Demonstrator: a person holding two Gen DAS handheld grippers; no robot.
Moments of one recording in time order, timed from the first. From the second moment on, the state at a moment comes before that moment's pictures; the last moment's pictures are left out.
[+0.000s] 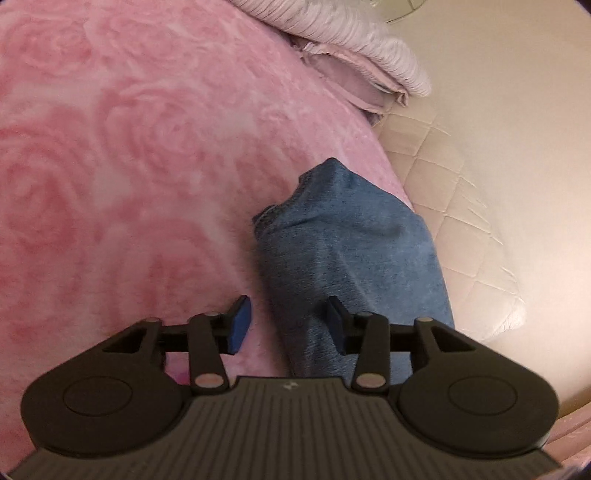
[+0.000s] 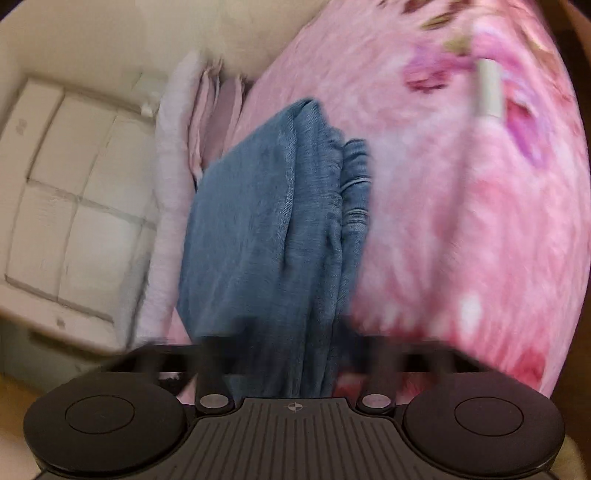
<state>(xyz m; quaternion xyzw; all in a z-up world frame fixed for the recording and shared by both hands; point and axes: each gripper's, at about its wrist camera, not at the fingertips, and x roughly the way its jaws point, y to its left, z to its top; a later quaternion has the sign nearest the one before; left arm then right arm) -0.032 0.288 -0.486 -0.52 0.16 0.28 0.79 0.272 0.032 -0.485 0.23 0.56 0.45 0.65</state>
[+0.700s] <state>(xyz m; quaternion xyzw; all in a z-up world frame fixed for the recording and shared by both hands) -0.045 0.233 -0.462 -0.49 0.16 0.21 0.83 0.318 -0.029 -0.446 0.16 0.43 0.48 0.75</state>
